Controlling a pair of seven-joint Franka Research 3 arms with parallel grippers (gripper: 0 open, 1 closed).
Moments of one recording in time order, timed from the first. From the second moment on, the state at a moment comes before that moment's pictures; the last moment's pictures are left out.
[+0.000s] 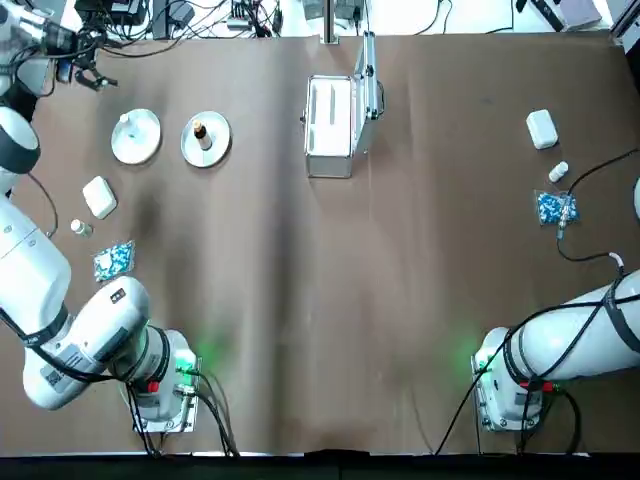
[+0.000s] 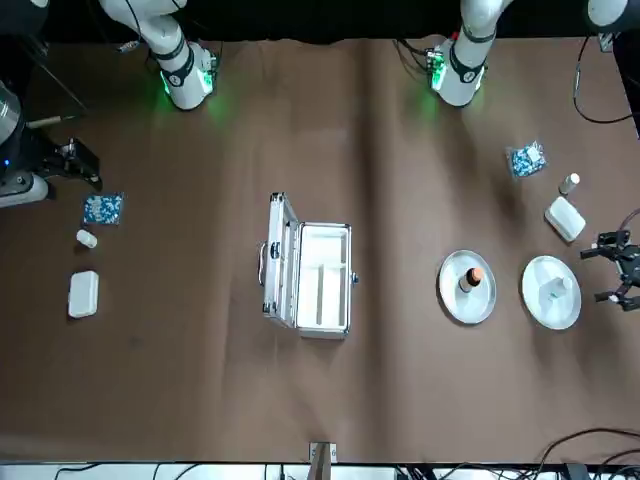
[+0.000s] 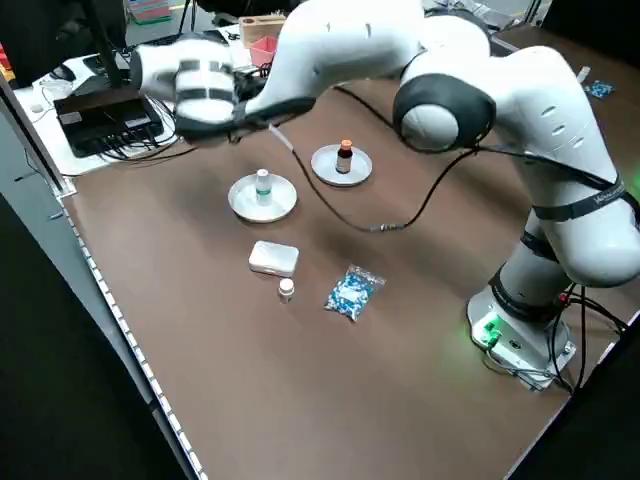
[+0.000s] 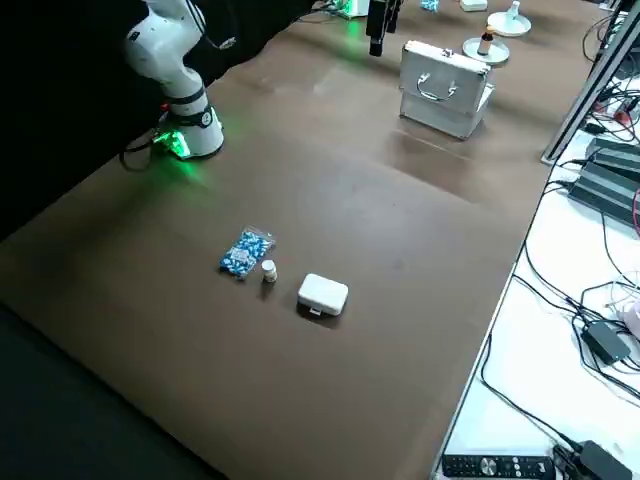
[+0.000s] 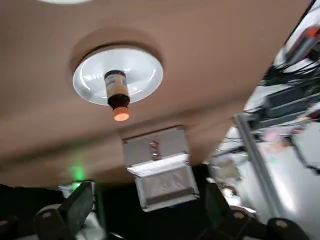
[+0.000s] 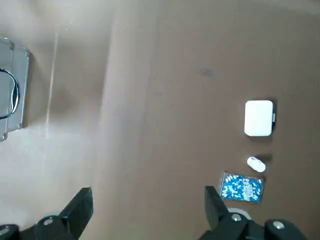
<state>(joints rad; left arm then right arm) 0.67 0.74 -0.25 -1.23 -0.74 1.46 -0.73 0.17 0.05 -0.11 -1.49 0.00 1.54 -0.08</state>
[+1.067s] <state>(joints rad) 0.09 0.59 -0.24 -1.23 -0.13 1.50 -0.85 0.08 0.05 -0.12 -1.47 0.00 1.54 -0.14</state>
